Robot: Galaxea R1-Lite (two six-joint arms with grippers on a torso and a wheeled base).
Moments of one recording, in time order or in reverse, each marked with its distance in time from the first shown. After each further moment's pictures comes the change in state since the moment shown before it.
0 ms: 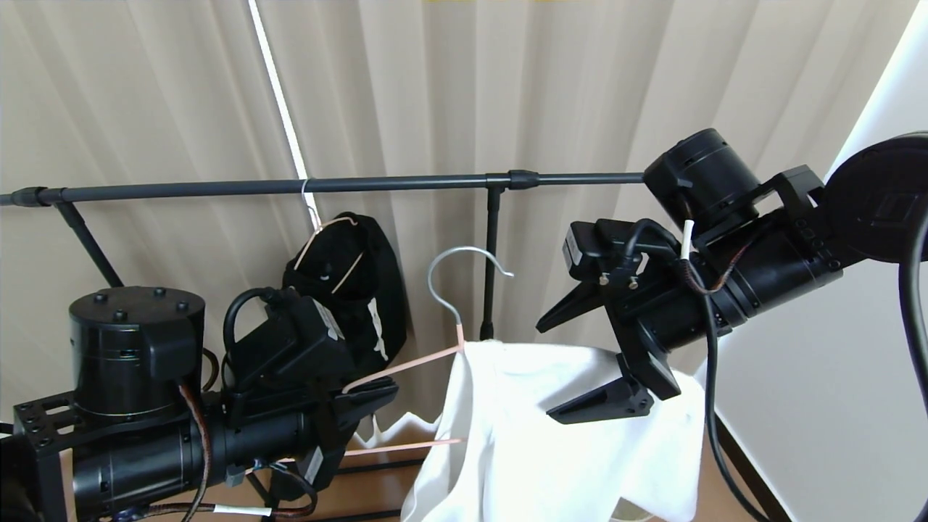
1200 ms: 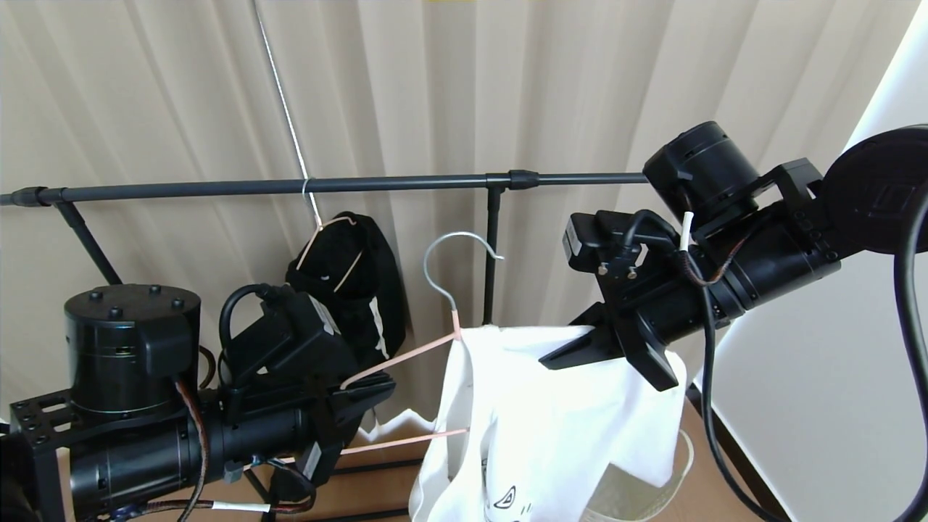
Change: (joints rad) left arm 0.007 -0.003 -0.002 0.000 0.002 -0.008; right arm -0.012 0.008 -0.027 0.008 0.002 0.004
